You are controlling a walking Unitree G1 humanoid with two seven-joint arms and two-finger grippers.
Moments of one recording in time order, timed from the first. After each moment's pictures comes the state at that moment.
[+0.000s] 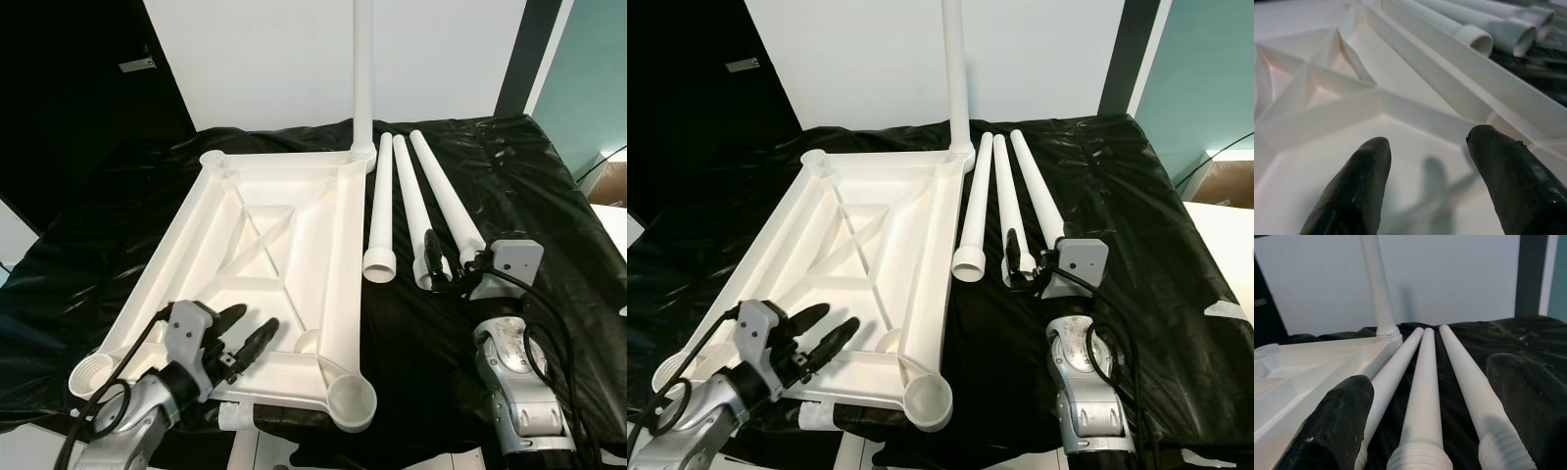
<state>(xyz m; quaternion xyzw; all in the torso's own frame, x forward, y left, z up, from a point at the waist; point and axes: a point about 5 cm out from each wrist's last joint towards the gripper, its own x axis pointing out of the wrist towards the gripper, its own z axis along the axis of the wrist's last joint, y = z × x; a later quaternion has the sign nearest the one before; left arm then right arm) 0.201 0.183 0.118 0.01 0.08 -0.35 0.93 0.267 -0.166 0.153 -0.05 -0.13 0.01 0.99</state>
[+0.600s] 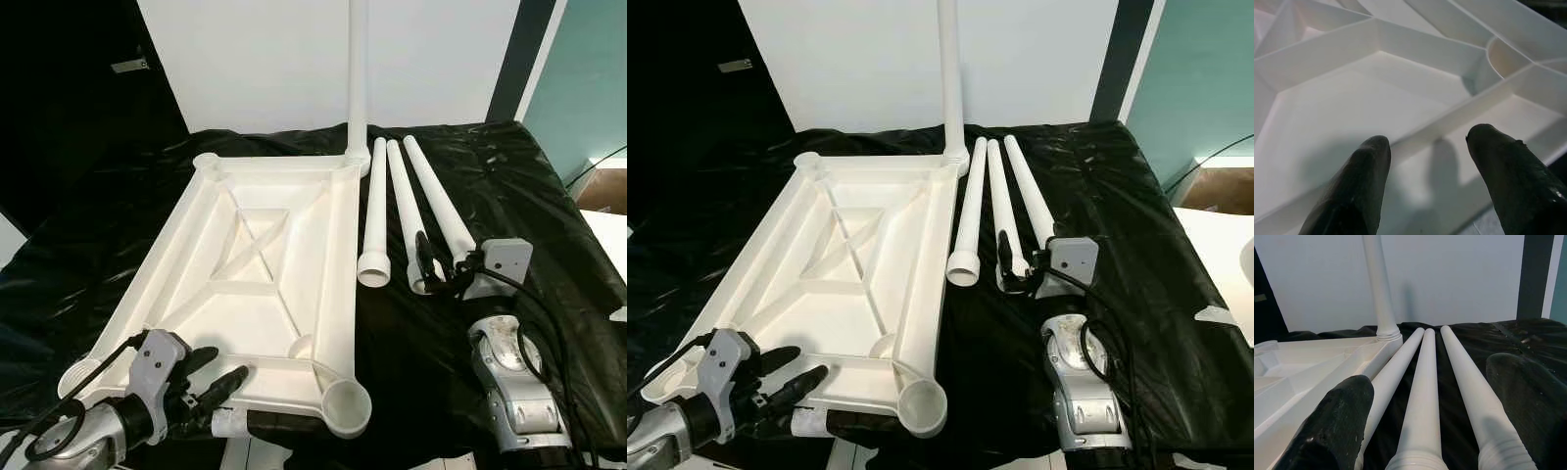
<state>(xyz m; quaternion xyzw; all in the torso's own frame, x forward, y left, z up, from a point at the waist) 0.178 0.208 0.114 0.06 0.18 -0.39 0.90 0.269 -0.164 0.152 -0.05 -0.13 0.02 0.99</state>
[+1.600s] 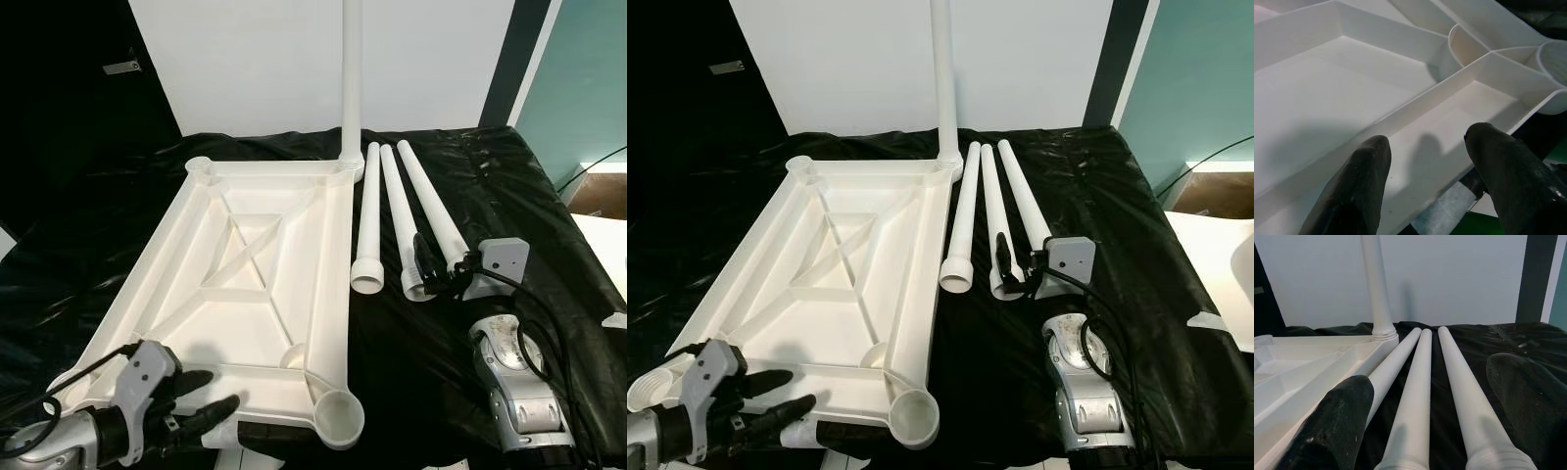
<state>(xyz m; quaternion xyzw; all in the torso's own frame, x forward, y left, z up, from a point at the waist) 0.163 0.215 0.124 0.04 0.24 -0.44 0.87 0.270 -0.166 0.151 -0.06 -0.12 0.03 0.99</state>
